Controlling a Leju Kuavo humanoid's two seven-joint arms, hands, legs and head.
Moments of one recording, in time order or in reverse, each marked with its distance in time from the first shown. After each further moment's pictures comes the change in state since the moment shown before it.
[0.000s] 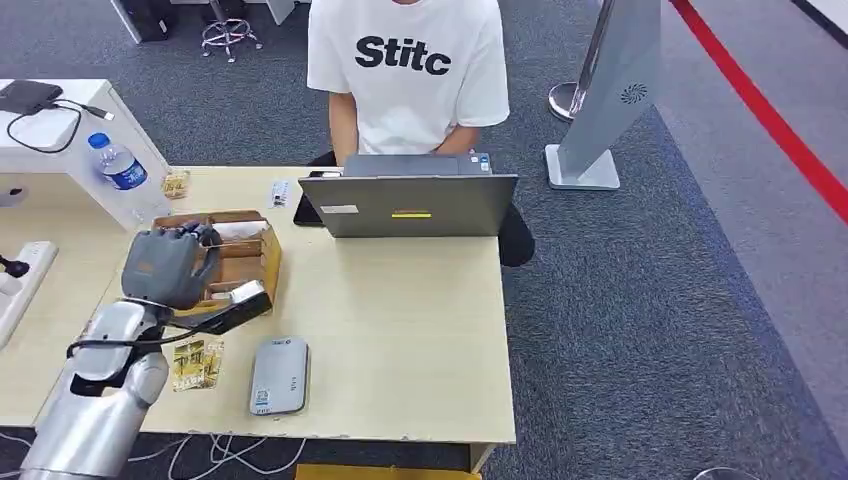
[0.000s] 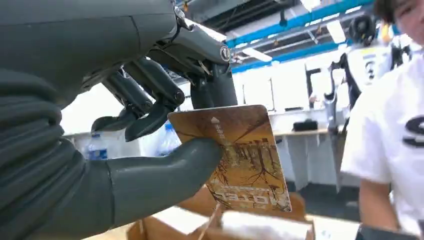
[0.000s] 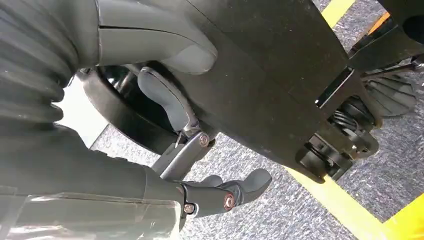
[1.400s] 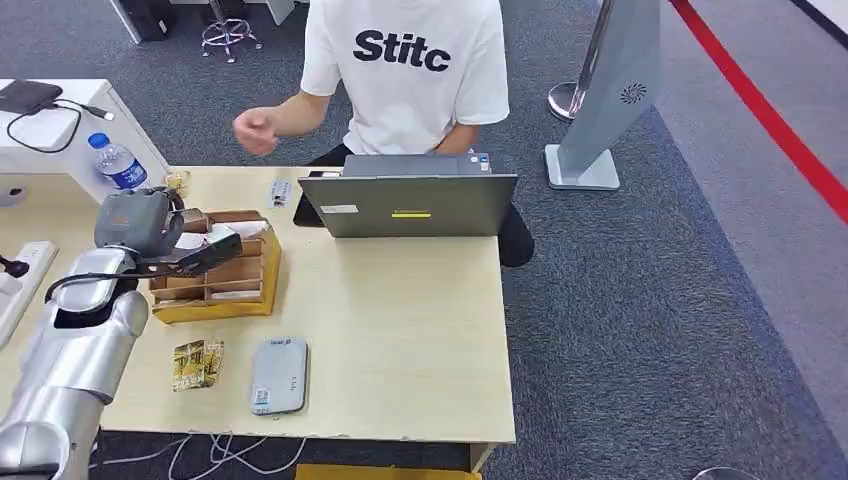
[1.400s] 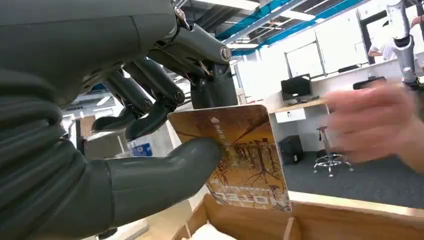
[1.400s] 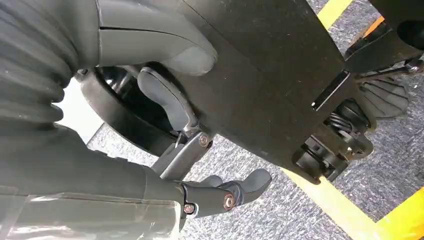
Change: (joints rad) left arm -0.295 -0.009 0.085 0.431 -0.129 -0.058 0.032; right arm 0.005 0.000 0.000 0.000 0.000 0.002 -0.027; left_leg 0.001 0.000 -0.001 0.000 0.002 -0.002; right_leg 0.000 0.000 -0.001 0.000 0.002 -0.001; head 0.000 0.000
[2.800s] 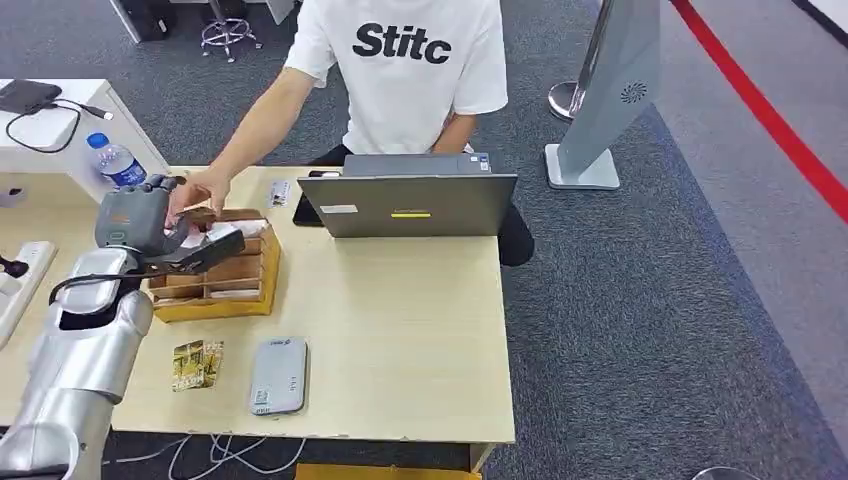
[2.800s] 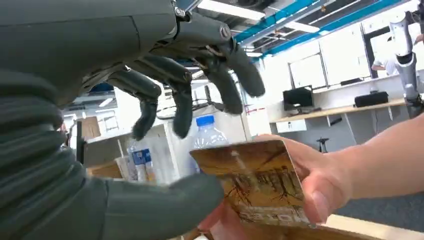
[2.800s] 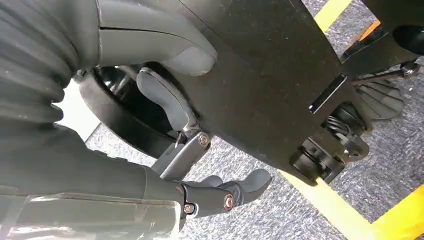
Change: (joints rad) left arm 0.011 -0.046 0.067 -0.032 -0.058 0.031 -0.016; right arm 0.002 0.000 0.000 0.000 0.000 0.004 -0.019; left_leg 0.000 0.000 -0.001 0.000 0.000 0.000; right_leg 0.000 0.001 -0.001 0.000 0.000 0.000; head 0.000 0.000
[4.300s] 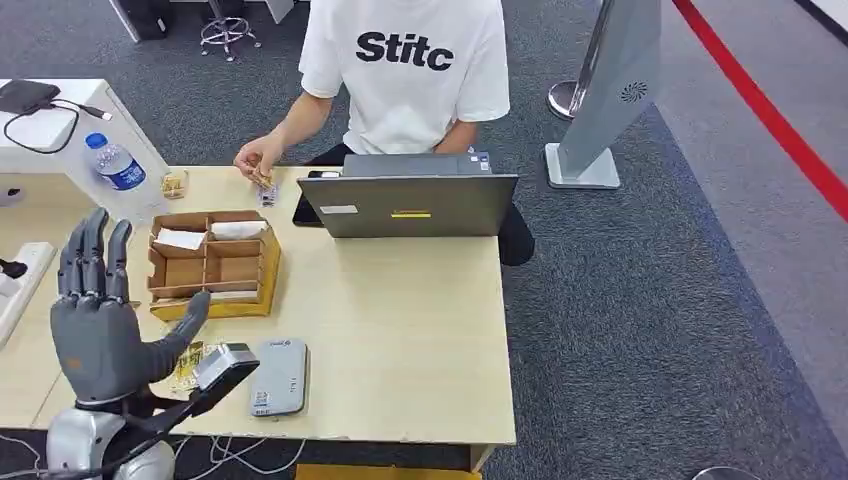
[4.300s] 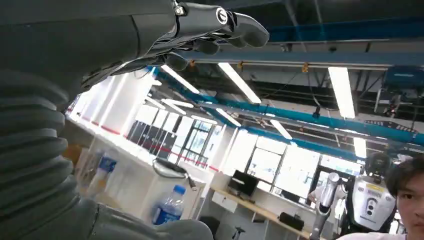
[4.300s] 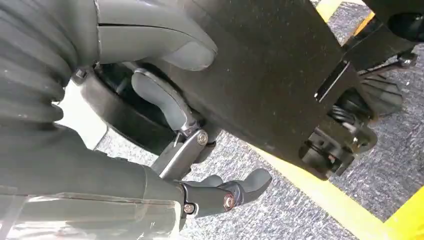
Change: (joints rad) left arm 0.723 -0.314 0.062 -0.978 0.184 0.256 -0.166; right arm 0.005 -0.001 -0.090 0.000 0.000 -0.019 0.008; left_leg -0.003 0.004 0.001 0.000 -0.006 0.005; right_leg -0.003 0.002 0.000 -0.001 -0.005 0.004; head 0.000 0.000
